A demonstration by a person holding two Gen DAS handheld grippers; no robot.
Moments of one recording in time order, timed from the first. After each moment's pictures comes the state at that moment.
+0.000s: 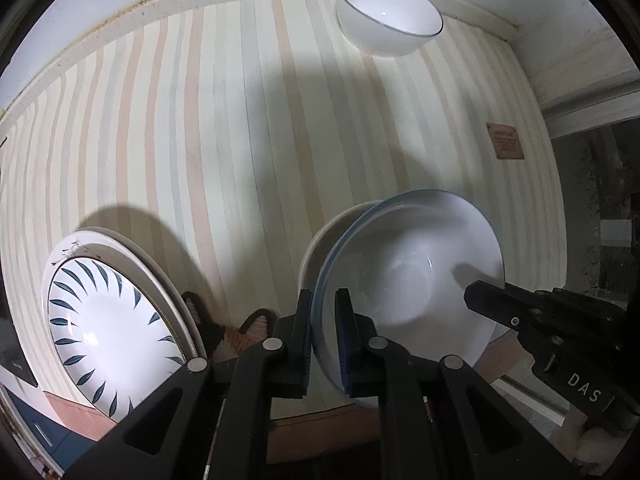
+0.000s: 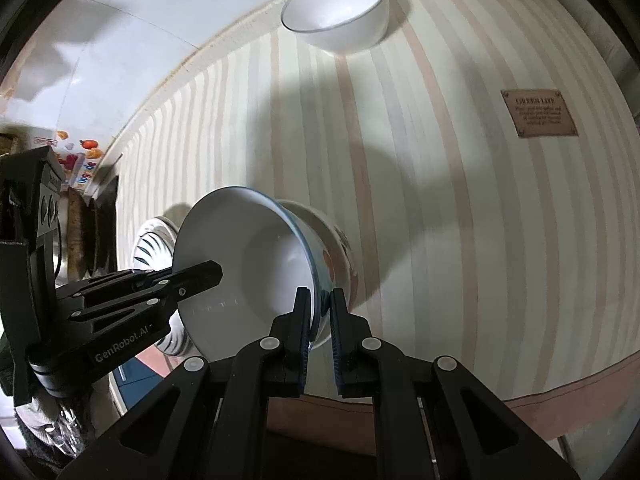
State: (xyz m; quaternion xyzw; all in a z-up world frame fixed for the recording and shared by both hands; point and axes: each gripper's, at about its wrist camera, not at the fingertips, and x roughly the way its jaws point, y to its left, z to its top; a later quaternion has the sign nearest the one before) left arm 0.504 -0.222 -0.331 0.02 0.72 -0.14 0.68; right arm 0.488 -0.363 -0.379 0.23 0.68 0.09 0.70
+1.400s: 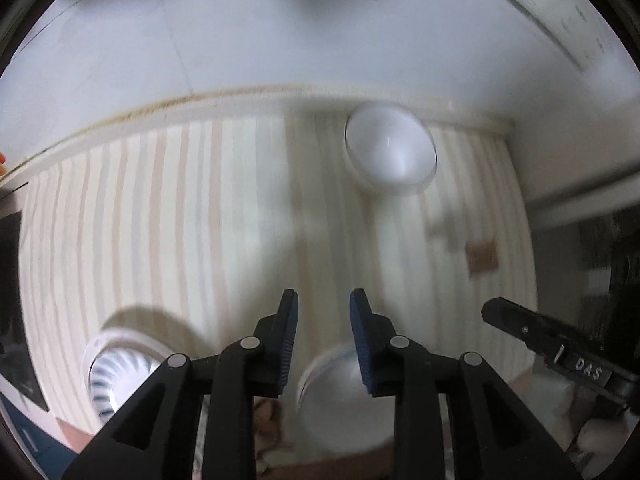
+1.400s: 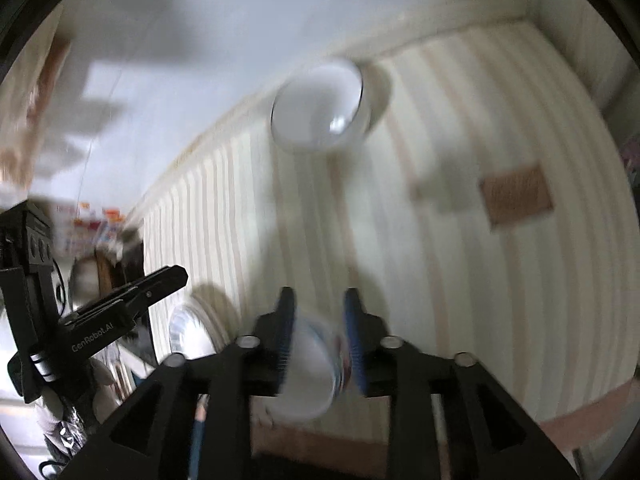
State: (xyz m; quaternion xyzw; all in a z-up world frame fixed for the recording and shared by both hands) left arm 0.594 -0.231 -0.267 -0.03 0.65 -0.12 0.75; right arm 0.557 -0.427 -0.335 0.30 0.62 0.07 0.72
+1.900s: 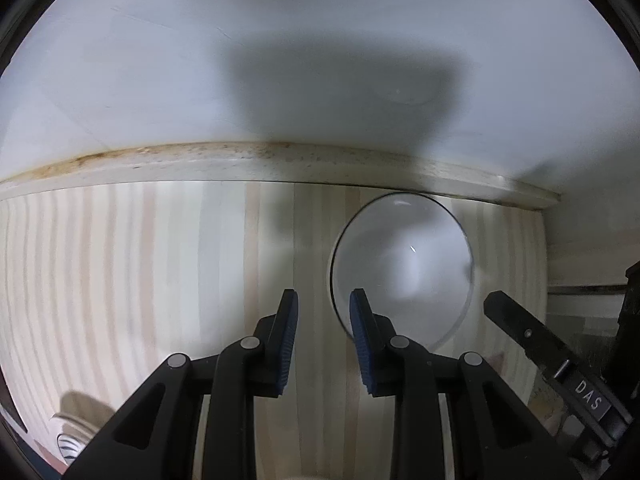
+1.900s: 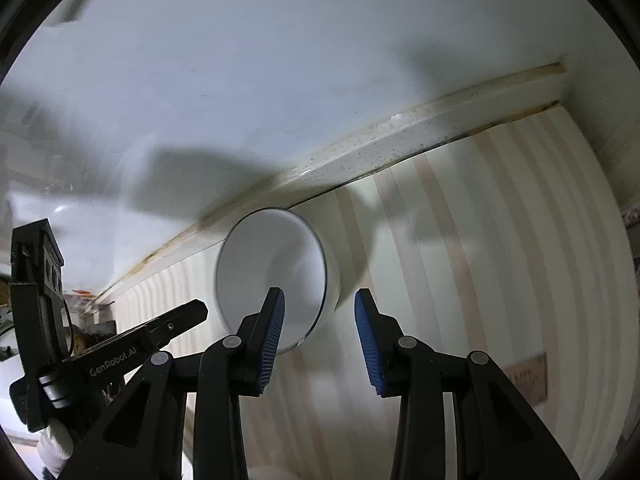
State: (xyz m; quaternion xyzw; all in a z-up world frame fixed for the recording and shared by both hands) left arm 0.718 -0.285 -0.345 -0.06 0.66 -0.09 0.74; right arm 0.698 -0.478 -0.391 0.29 0.58 0.02 0.76
